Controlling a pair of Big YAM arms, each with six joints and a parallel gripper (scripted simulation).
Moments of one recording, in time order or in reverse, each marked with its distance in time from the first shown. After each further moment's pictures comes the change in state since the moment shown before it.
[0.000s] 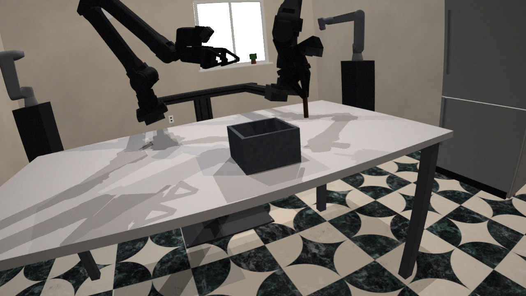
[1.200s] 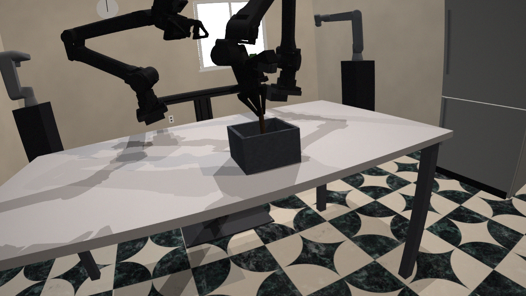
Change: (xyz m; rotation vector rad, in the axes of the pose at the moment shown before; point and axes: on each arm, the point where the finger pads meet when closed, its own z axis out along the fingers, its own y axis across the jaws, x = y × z) left arm 0.083 -0.122 0.010 -0.100 0.058 0.070; right arm -0.075 -0.092 -0.091 0.251 0.221 0.072
